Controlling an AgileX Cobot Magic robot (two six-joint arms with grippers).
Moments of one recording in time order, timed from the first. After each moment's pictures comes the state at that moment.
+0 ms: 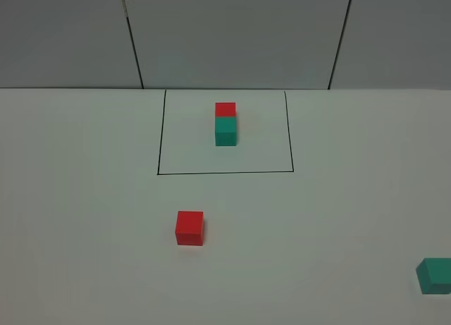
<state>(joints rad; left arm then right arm) 0.01 0.00 -0.46 -0.06 1.06 -0.02 0.00 0.04 -0.50 0.06 1.06 -0.04</state>
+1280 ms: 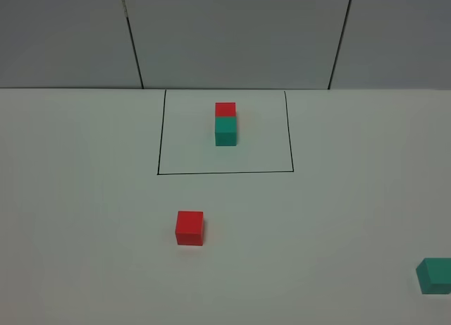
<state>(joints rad) 0.01 0.00 -0.46 -0.06 1.06 -0.02 0.00 0.04 -0.50 0.06 1.06 -0.04</state>
